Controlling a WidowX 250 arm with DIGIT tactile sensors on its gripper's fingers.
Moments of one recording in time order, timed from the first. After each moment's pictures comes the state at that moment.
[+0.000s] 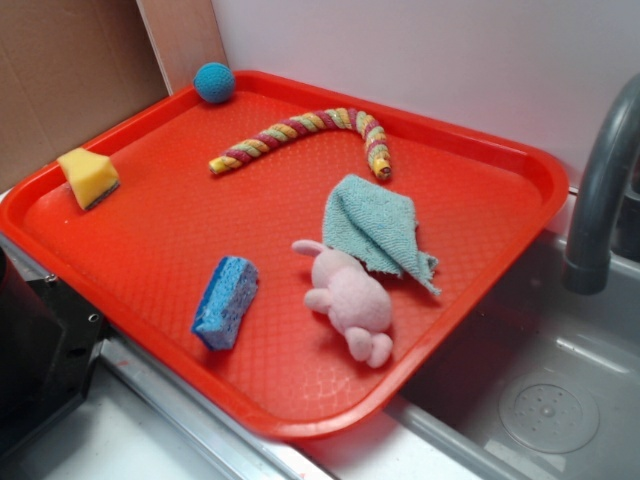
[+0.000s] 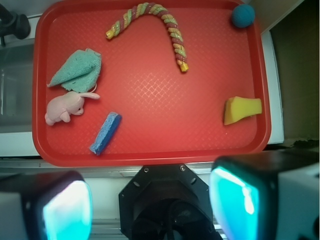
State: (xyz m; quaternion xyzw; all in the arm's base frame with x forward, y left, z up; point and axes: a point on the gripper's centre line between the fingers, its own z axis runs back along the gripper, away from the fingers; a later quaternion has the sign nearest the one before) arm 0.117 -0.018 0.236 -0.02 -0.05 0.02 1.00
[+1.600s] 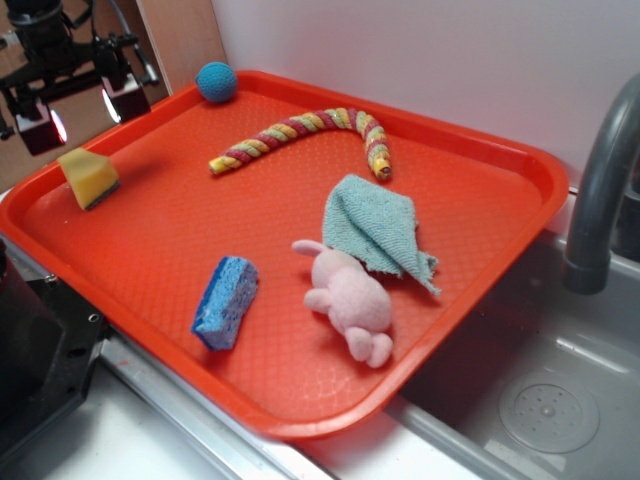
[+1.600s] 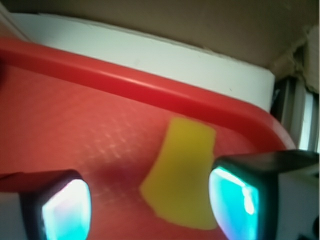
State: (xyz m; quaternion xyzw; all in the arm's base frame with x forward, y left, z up) arm 0.171 0.141 0.057 0.05 -0.06 0.60 0.80
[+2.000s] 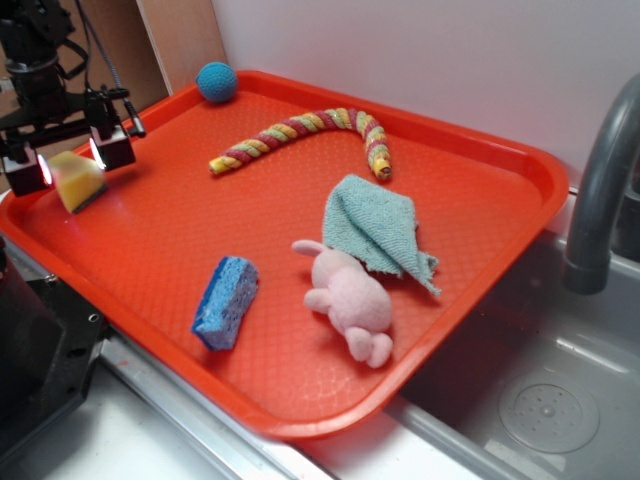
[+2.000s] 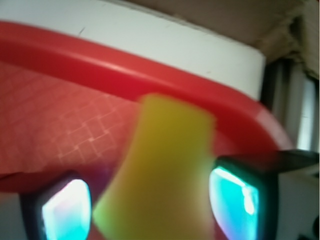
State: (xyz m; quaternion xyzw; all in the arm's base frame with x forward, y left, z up) arm 0.153 0.149 0.026 0.07 -0.03 0.58 0.81
